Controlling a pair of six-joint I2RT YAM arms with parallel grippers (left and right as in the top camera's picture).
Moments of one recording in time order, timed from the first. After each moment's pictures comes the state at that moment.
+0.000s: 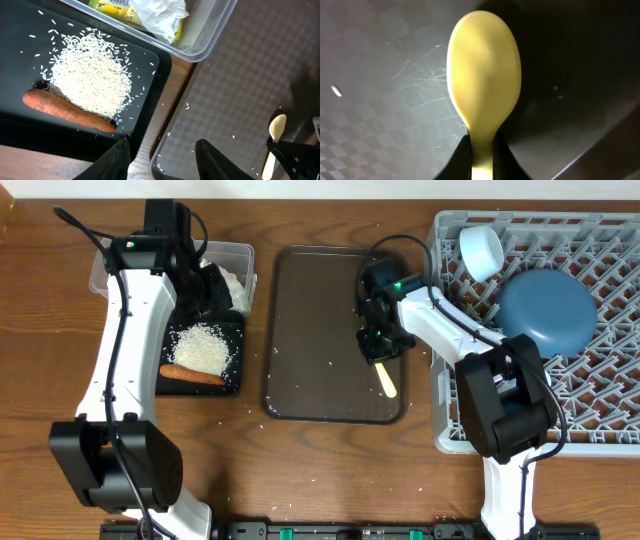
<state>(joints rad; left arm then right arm) 0.01 1.78 1.68 -1.20 0.12 -0.41 0.44 2.16 1.56 -0.93 -0.16 0.08</state>
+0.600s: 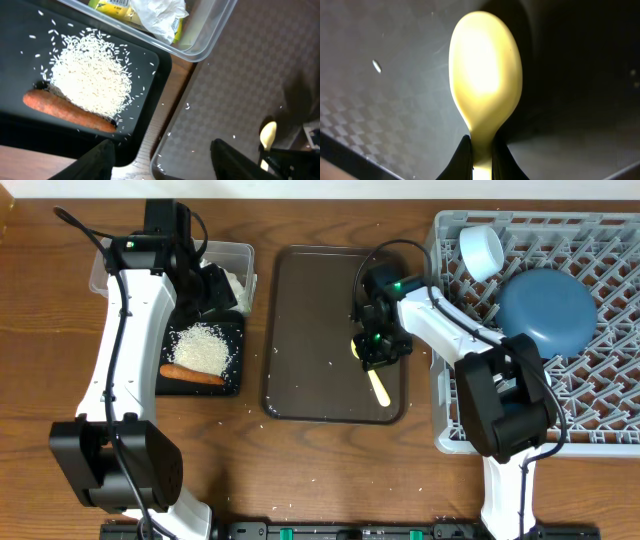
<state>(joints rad) 0.00 1.78 1.68 -1.20 0.12 -0.40 0.44 2.15 1.56 -1.00 -0.29 0.06</state>
